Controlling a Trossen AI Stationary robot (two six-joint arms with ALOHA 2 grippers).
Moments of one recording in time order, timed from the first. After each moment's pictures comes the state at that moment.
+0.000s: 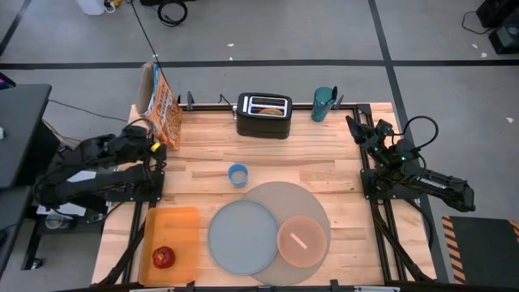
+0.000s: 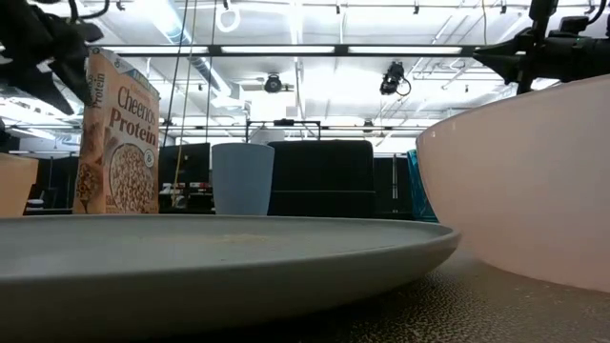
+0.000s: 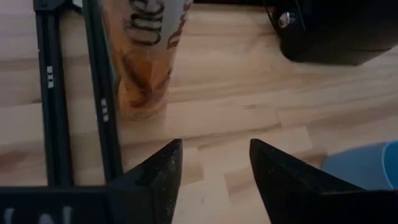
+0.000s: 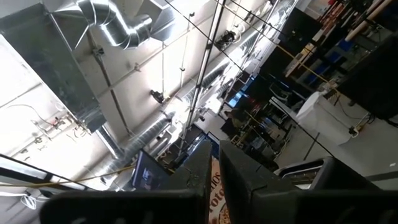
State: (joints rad) left arm 0.38 0.41 0.74 -1.25 -0.38 -0.93; right arm -0.43 0.05 0.04 0.48 0.27 0.82
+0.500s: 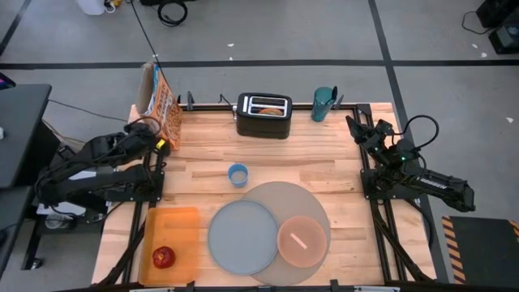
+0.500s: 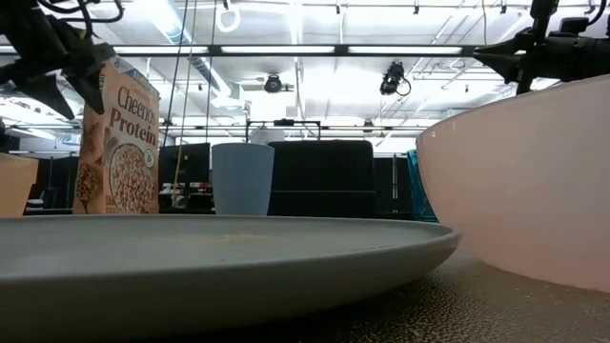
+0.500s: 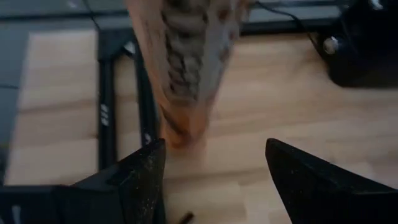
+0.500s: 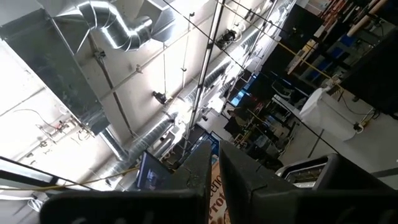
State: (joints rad) left arm 0.38 0.50 0.73 -1.24 -0.60 -0.89; right arm -0.43 0.05 0.04 0.48 0.27 0.85
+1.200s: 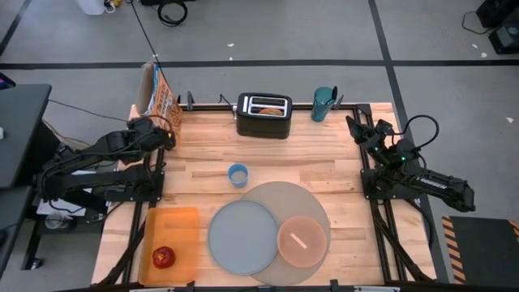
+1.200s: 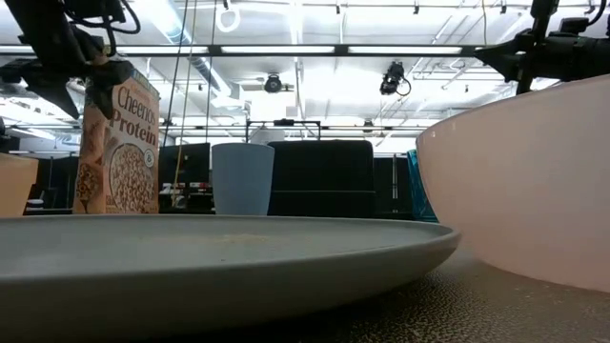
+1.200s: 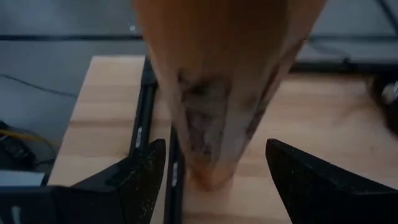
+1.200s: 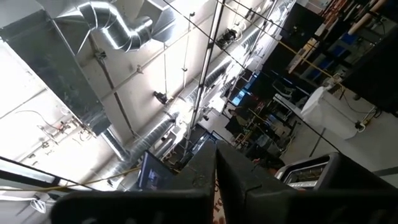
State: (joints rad) left arm 0.39 0.66 0.73 -1.20 -0.81 -1.04; right arm -0.43 0.05 0.04 0.48 0.26 0.86
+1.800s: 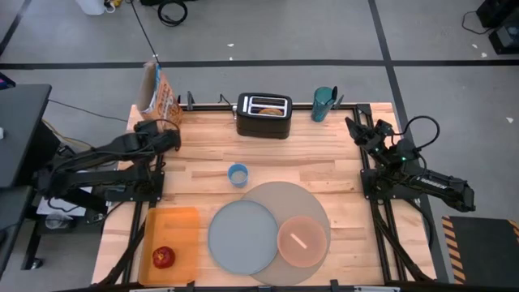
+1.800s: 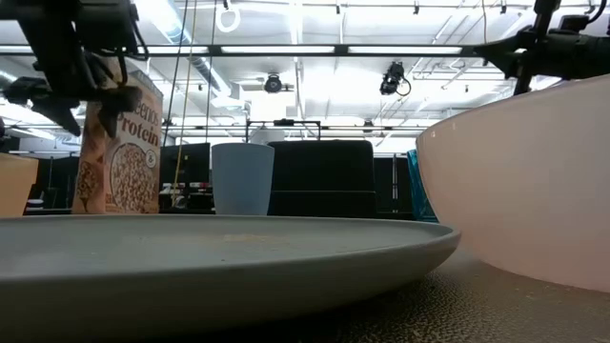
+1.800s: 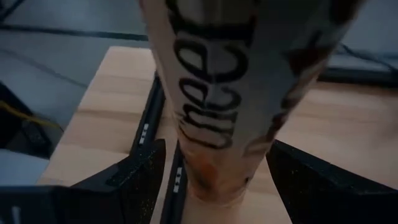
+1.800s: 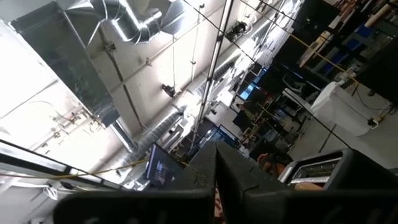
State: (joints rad) left arm 0.41 0.74 0.61 -1.10 -0.88 -1.18; right arm -0.43 0.05 0.04 0.50 0.21 0.85
